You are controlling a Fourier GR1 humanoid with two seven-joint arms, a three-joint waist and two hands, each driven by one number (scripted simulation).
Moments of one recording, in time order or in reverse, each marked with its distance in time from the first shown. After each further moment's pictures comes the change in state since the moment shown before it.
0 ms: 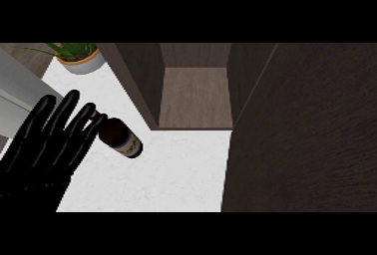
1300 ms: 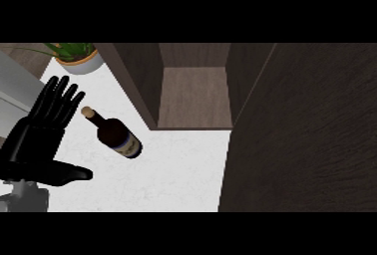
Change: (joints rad) left arm -0.039 0.108 0.330 0.610 -0.005 -0.267 -0.369; right arm -0.069 0.029 0.013 -0.011 0.030 -0.012 0.081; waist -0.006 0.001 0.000
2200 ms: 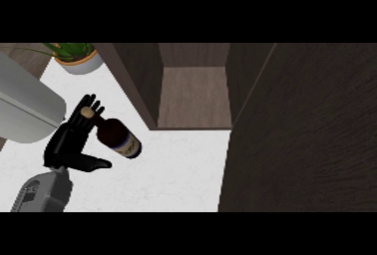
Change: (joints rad) left arm -0.123 0.038 0.027 0.653 -0.164 -0.161 -0.413; right arm -0.006 0.014 -0.022 0.003 0.014 0.020 -0.014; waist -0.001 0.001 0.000
